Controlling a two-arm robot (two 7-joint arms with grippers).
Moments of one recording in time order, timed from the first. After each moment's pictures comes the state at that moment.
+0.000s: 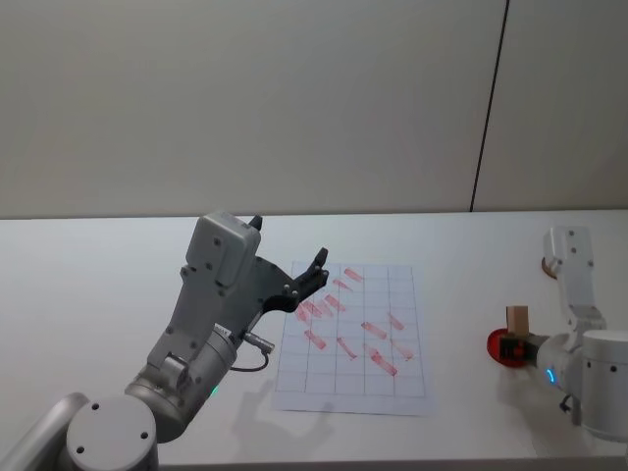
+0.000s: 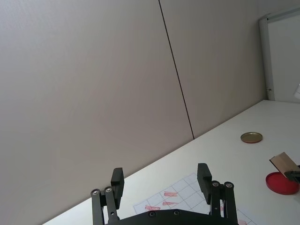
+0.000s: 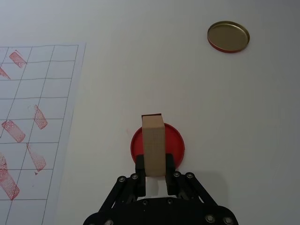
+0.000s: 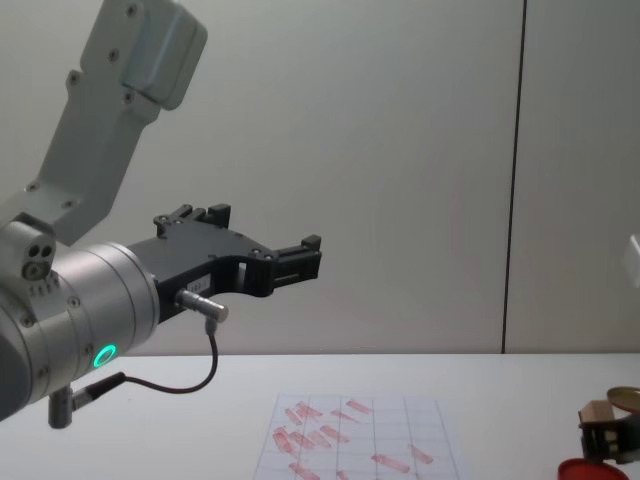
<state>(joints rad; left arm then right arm) -0.24 0.38 0.45 -1.63 -0.20 0.01 -0.01 0.41 0.08 -0.18 -1.21 0.29 0.69 -0.19</state>
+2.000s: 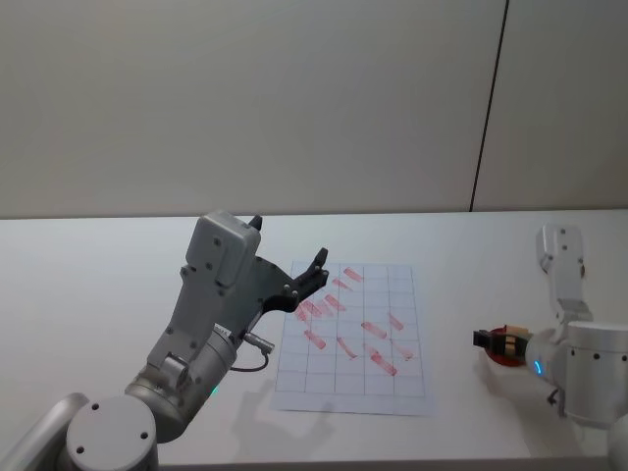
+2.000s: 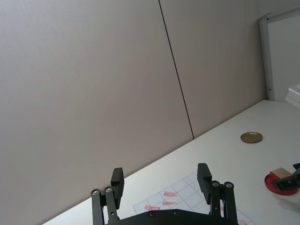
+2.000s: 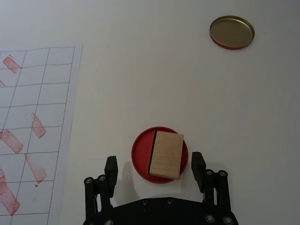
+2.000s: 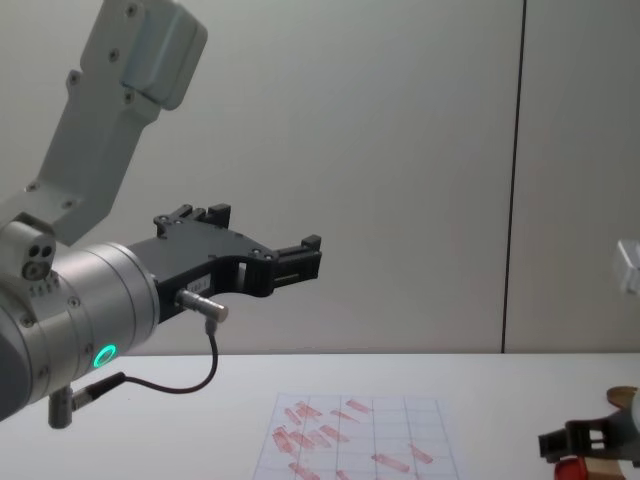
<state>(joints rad) -0.24 0.38 0.45 -1.63 -0.20 0.01 -0.01 0.46 0.03 -0.16 -1.13 0.29 0.68 -0.22</state>
